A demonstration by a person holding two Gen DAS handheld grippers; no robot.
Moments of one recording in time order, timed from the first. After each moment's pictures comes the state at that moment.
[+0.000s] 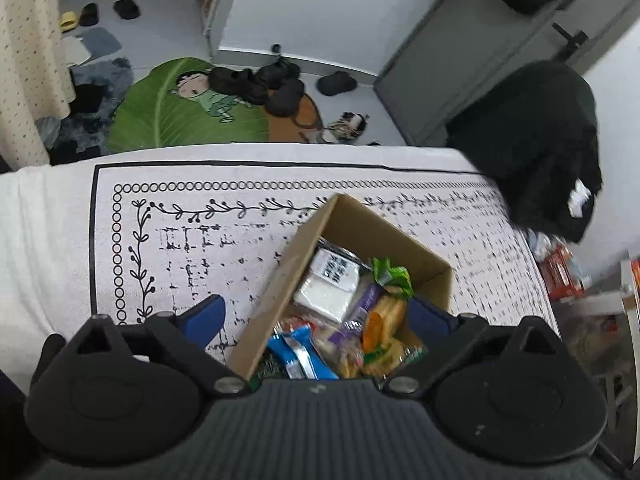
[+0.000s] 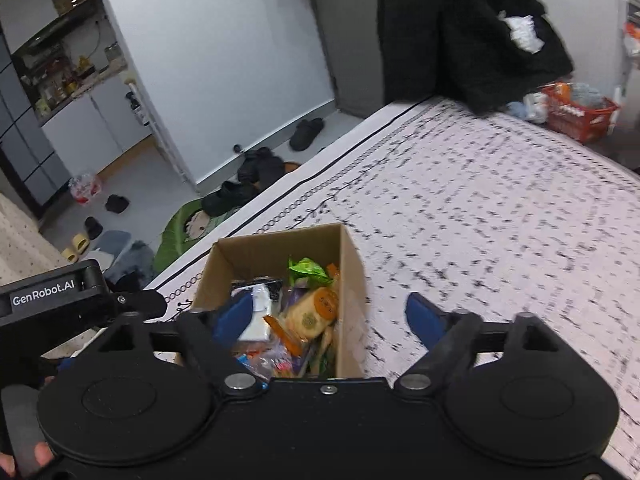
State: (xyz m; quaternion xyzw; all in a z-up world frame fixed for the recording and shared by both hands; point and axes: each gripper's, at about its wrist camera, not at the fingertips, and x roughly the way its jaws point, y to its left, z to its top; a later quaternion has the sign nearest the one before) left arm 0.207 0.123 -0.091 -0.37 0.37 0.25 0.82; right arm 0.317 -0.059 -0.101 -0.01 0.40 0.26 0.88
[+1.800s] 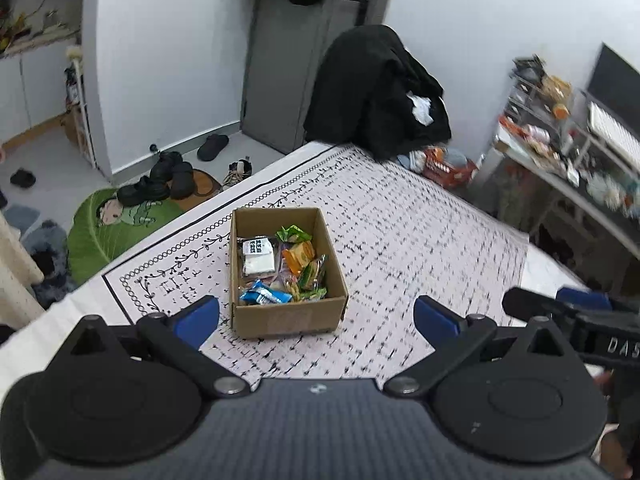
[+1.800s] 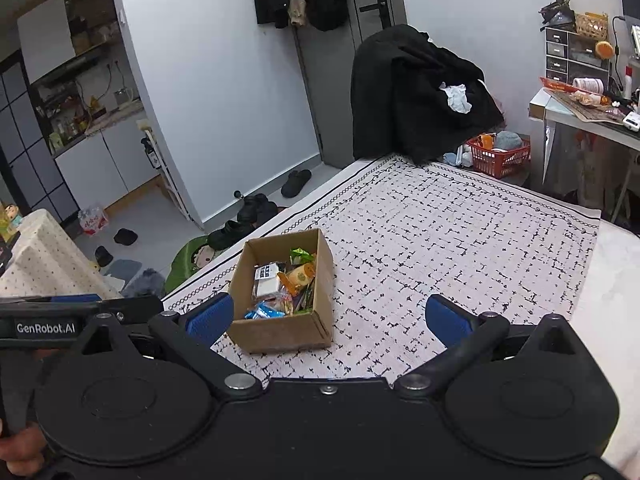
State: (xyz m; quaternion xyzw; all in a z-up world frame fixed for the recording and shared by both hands) left arm 0.065 0.001 0.023 -0.12 0.35 0.09 0.93; right arm 0.153 -0.181 0.001 0.00 0.33 0.24 0.91
